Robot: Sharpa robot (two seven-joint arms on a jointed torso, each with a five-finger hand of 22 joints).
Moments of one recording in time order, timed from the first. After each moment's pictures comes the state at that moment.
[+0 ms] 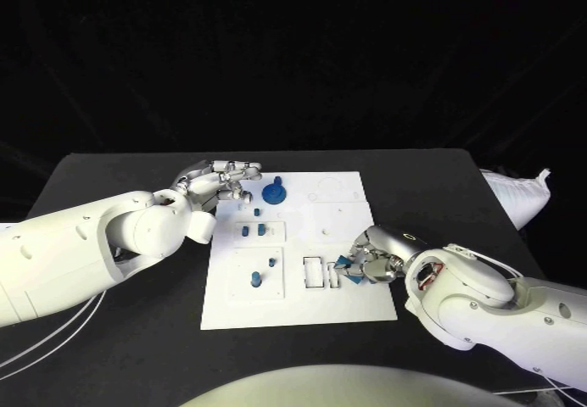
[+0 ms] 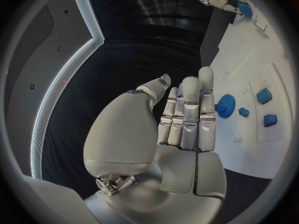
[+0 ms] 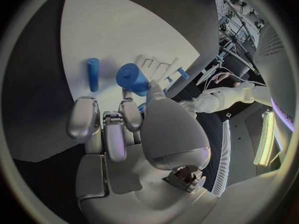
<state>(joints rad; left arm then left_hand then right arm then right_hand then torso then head) 1.14 -0.87 -0.01 1.52 0.03 -0.18 0.21 1.37 -0.16 0.44 0.02 0.07 1.03 0.19 0.08 0.07 1.08 0.11 0.23 0.07 1.22 0.03 1.00 0.49 0.16 1.25 0.12 0.39 1.06 0.80 -1.02 0.13 1.96 -1.57 -0.33 -0.59 1.35 0.03 -0.14 0.25 0.25 1.05 0.10 0.32 0.17 1.39 0.03 1.22 1.26 1.47 -0.06 1.54 1.31 0.11 1.34 0.05 1.29 1.09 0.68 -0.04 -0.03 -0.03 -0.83</state>
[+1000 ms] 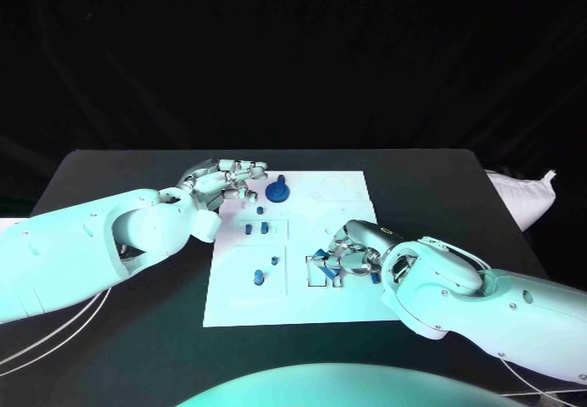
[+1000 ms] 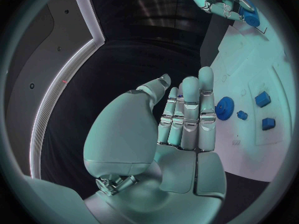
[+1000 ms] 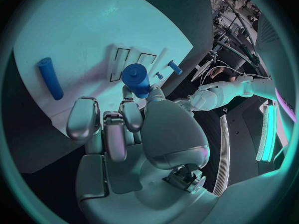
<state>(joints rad) 1.14 -0.86 -0.01 1.52 0.03 -0.18 0.21 1.37 -0.16 0.44 0.02 0.07 1.03 0.19 0.08 0.07 1.08 0.11 0.23 0.07 1.22 0.03 1.00 0.49 0.16 1.25 0.12 0.39 1.06 0.82 -0.88 0.13 1.89 -1.52 -0.31 -0.61 1.30 0.09 -0.17 0.29 0.28 1.06 0.10 0.31 0.22 1.39 0.03 1.23 1.28 1.47 -0.07 1.54 1.31 0.11 1.35 0.04 1.29 1.09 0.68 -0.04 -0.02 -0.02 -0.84</state>
